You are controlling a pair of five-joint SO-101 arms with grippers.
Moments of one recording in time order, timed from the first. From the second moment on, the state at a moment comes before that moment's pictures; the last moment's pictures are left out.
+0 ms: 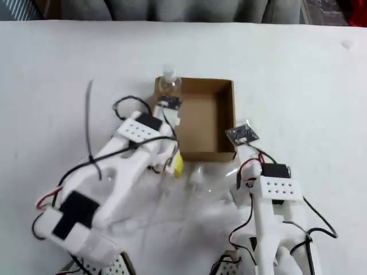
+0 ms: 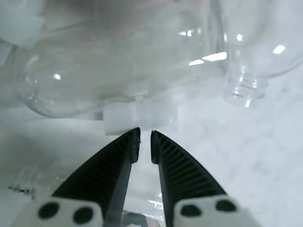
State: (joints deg) left arm 20.8 2.8 25.9 70.8 13.6; right arm -0.1 -38.5 63.0 68.0 24.8
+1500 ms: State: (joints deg) left arm -9.3 10.2 18.2 76.1 -3.1; right arm -0.1 -38.5 63.0 68.0 24.8
